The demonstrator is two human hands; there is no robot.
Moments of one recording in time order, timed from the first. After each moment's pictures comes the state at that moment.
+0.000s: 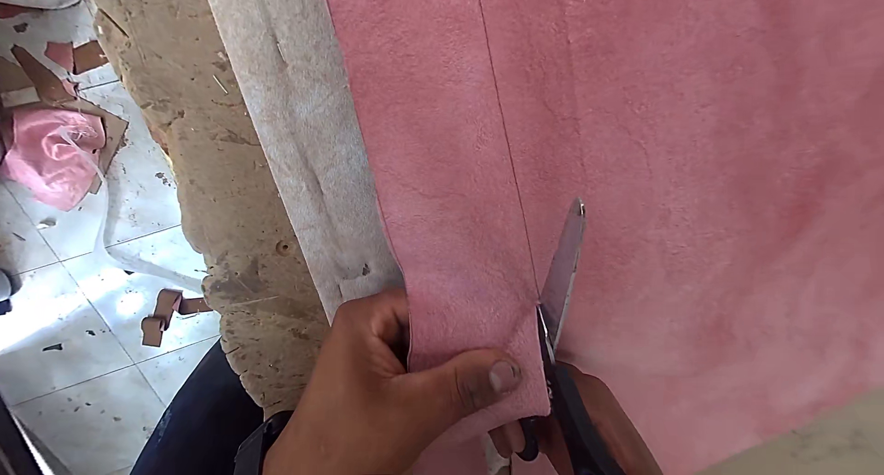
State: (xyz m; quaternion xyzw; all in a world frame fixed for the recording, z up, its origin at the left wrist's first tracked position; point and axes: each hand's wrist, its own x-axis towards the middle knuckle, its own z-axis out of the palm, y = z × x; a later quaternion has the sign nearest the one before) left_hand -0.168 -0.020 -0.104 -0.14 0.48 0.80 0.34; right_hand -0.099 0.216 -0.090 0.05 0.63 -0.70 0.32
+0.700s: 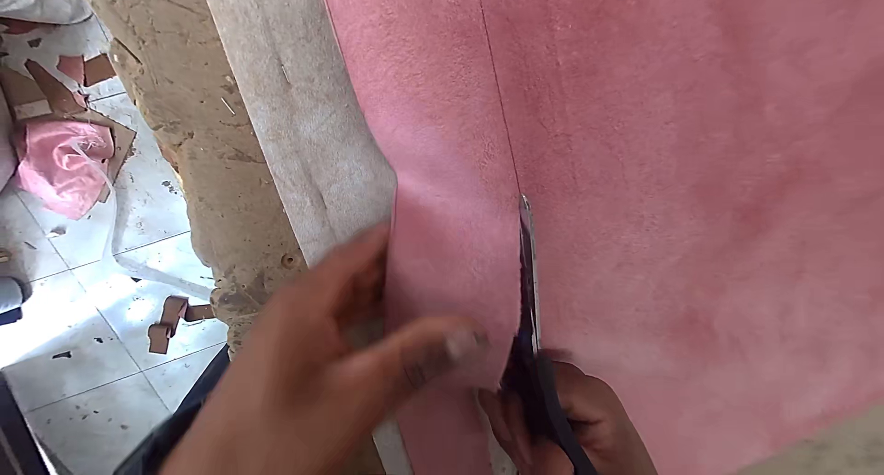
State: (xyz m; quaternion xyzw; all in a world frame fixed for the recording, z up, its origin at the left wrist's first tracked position) left_hand -0.208 -0.058 -0.099 -0.03 0.60 0.73 0.32; right_hand -0.102 0.212 -0.105 0.03 0.61 -0.74 0.28
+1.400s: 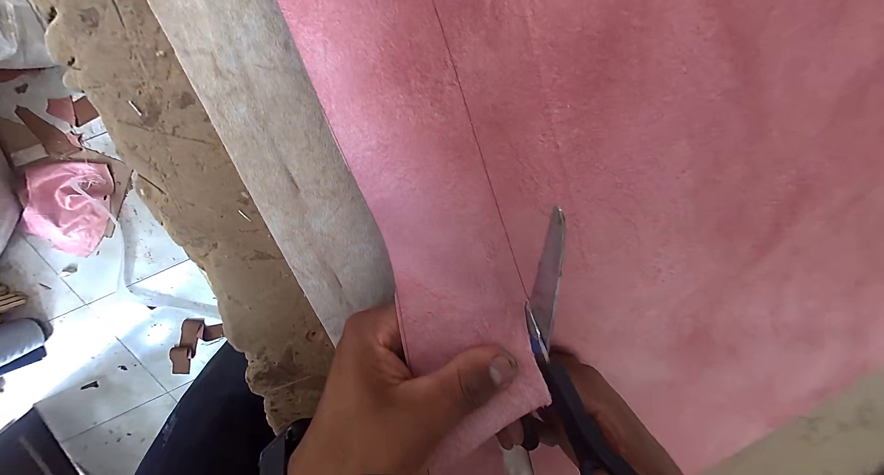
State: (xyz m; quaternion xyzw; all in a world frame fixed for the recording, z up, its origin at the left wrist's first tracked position) left_hand -0.234 -0.035 -0.105 -0.12 0.47 0.79 0.37; right_hand -0.159 0.201 -0.088 0.05 0.61 -0.71 0.34
